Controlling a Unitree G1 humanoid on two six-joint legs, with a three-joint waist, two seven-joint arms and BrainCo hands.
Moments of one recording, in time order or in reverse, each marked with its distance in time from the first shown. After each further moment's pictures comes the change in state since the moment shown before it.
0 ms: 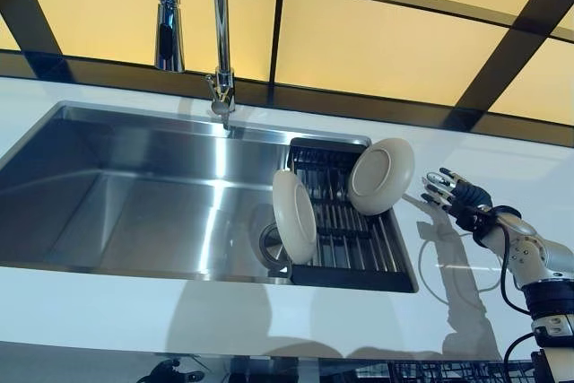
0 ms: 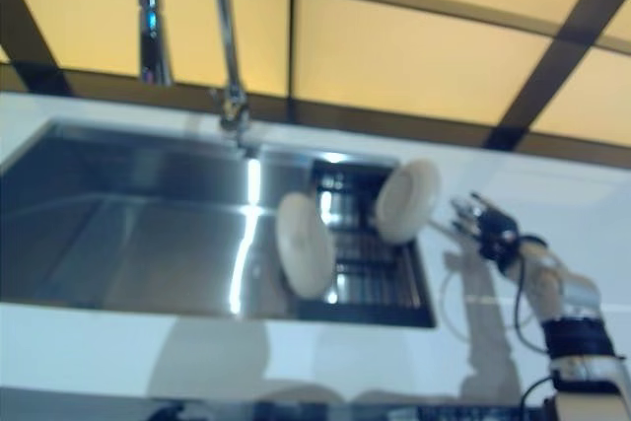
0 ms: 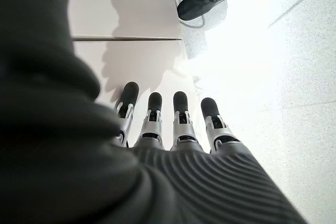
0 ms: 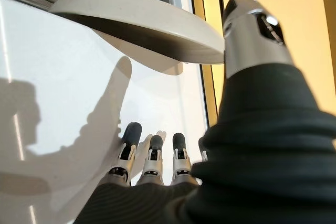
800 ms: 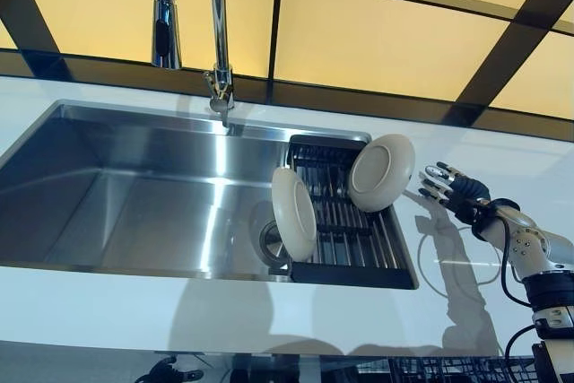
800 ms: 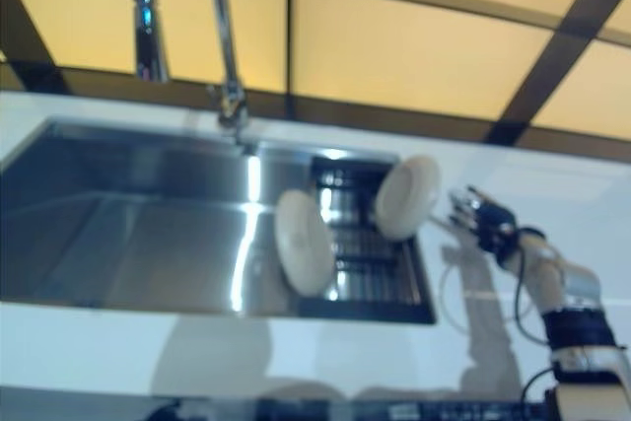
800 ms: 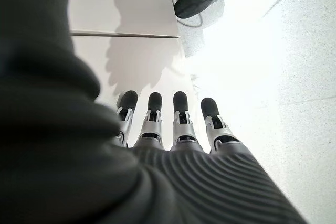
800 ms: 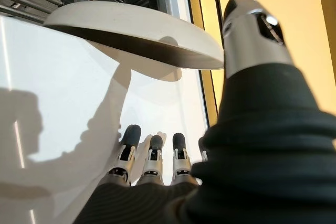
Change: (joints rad) left arm -0.001 0.004 -0.001 -0.012 0.000 0.001 -0.002; right arm -0.052 -0.002 0.022 0.000 0.066 0.002 -0.031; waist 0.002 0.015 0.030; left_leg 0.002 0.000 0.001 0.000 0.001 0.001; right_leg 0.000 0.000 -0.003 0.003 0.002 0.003
